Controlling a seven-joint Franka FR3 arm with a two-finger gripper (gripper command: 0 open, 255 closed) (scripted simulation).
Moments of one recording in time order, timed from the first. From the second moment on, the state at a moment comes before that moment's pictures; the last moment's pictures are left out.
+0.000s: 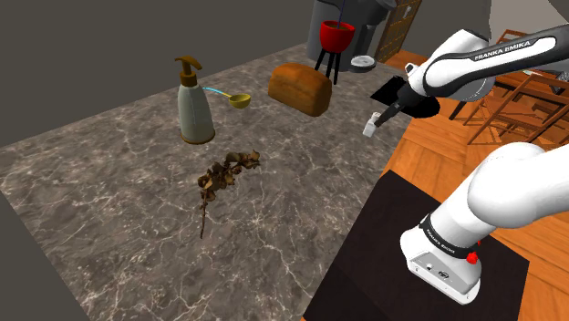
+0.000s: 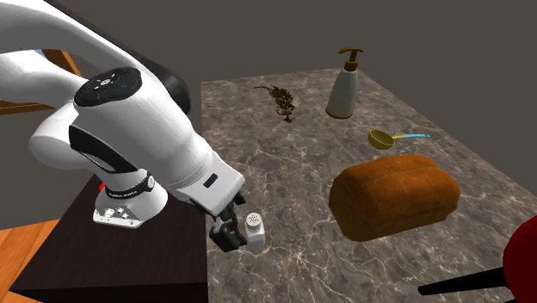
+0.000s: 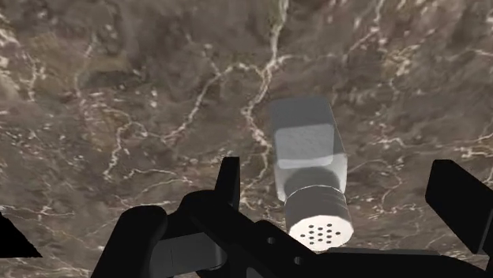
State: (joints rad) arm -0.02 -0.58 -0.65 -2.85 -0.20 2.61 -0.53
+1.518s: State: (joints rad) arm 0.12 -0.41 -0.78 -2.85 -0.12 2.80 -0.62
